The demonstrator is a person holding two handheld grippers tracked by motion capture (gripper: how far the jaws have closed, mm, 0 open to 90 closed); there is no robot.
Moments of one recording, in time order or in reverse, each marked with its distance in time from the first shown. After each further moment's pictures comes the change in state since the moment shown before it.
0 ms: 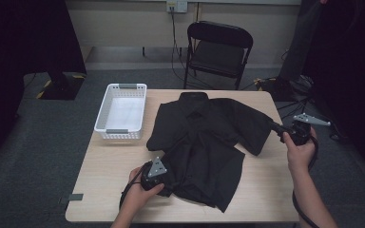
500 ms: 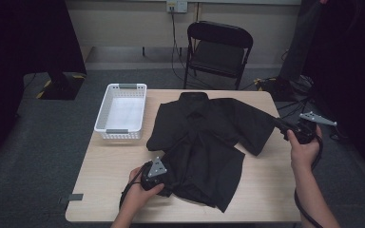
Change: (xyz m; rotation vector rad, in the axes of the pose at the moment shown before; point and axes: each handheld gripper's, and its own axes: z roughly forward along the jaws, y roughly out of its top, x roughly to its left) left arm 0.000 0.000 0.000 0.000 0.000 0.000; right arm -0.009 0.005 -0.008 -0.046 -0.081 0.031
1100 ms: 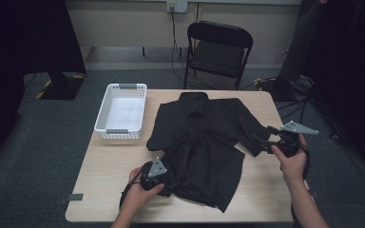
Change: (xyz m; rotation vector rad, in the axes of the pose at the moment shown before) left arm 0.000 0.000 0.000 0.000 0.000 0.000; right arm 0.057 -0.024 0.000 0.053 0.144 -0.139
